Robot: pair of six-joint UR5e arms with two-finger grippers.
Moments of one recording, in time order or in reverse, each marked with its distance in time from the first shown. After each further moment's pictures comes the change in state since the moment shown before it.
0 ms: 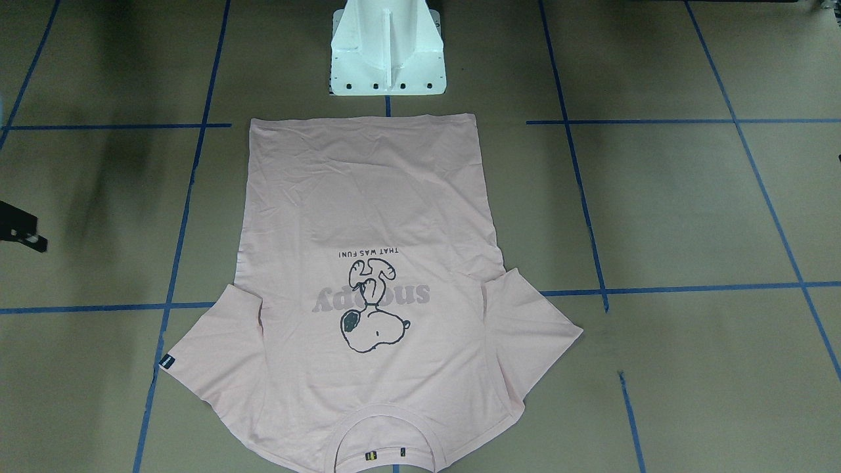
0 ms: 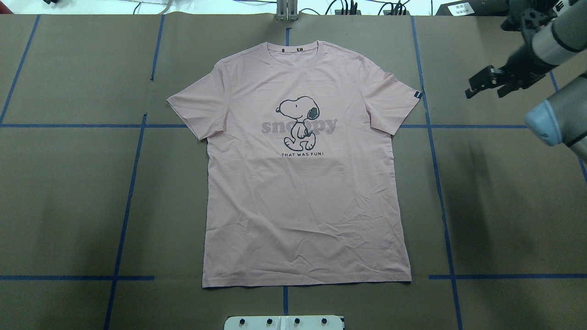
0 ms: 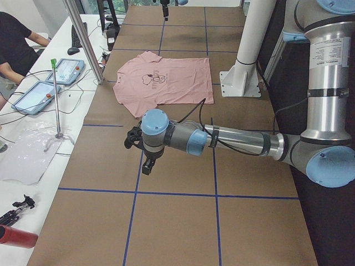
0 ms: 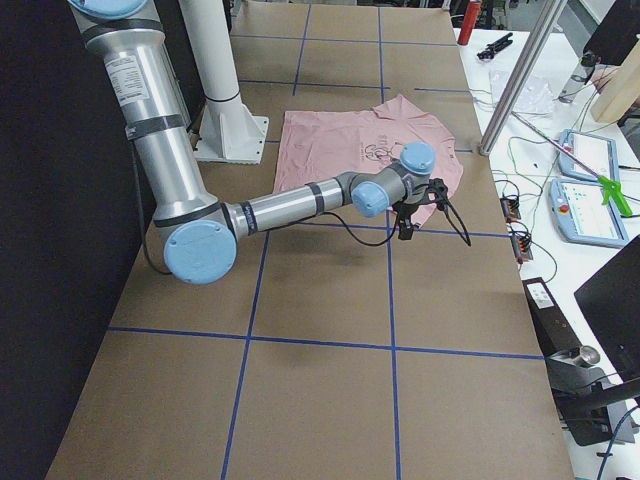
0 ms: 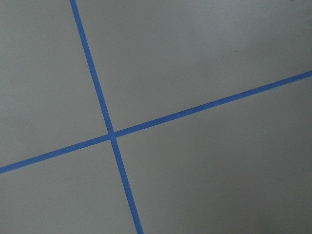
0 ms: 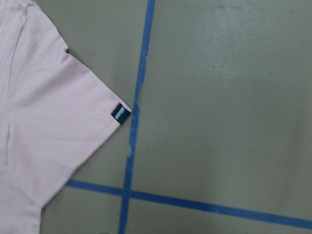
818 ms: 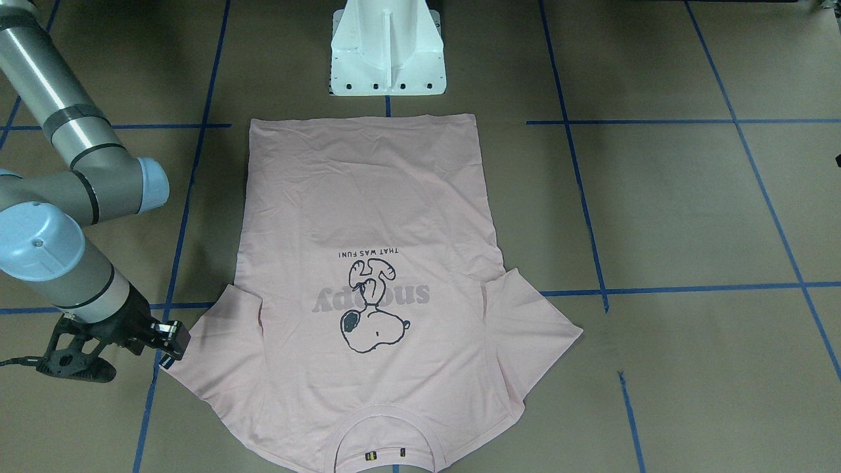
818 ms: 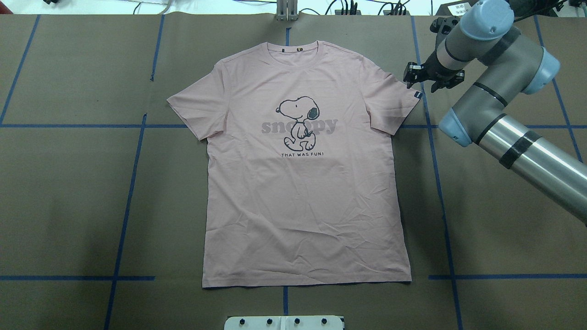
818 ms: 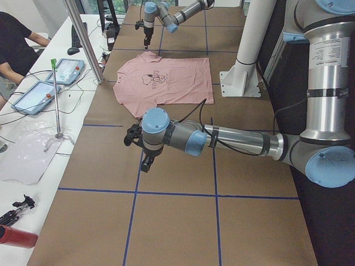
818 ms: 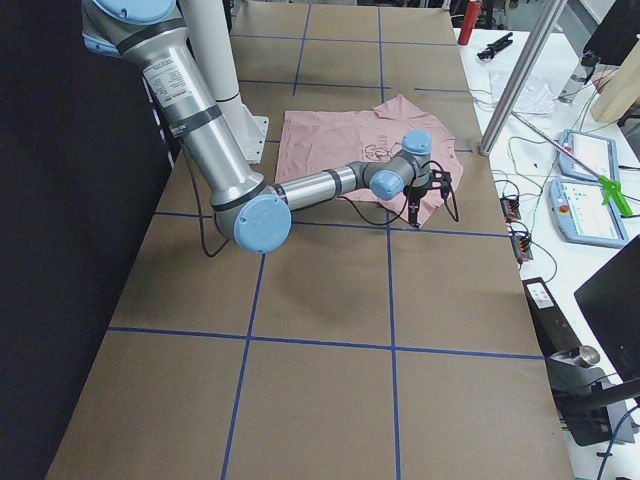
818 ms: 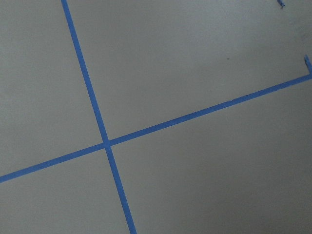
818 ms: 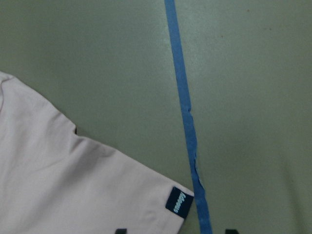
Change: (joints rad) left arm 0.003 0.004 -0.013 -0.039 -0.007 -0.007; right arm -0.153 0.231 -0.284 0.111 -0.297 0.360
